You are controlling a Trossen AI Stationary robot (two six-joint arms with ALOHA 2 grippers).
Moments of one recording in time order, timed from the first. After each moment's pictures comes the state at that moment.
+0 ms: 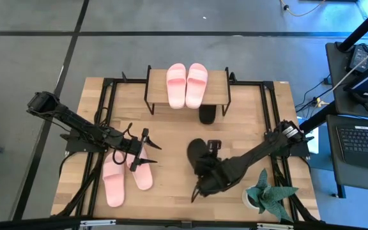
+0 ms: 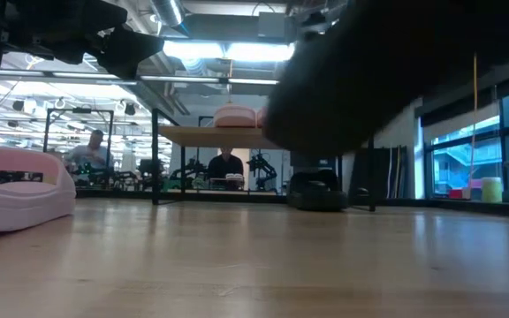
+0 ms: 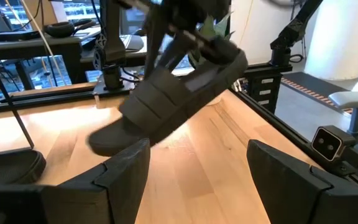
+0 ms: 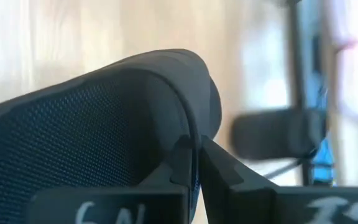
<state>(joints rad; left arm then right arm) -0.35 1.08 0.25 0.72 -0.15 0.03 0.53 1.98 1.76 -1.27 0.72 0.50</state>
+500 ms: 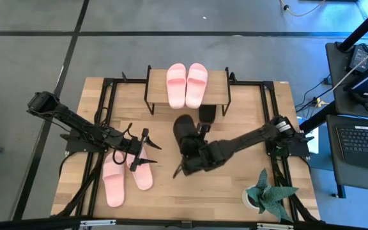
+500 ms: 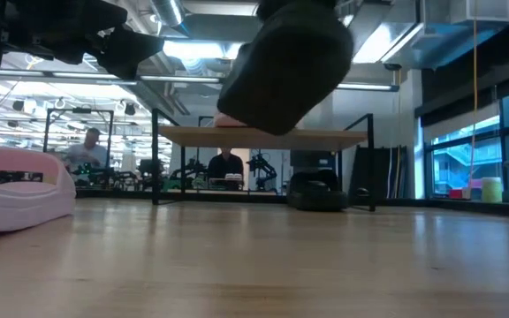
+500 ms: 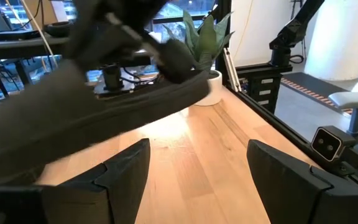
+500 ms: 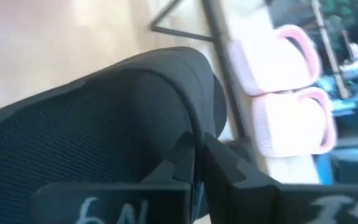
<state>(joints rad) -0.35 1.08 0.25 0.72 -0.15 0.03 0.35 2.02 1.79 -1.09 0.95 0.35</state>
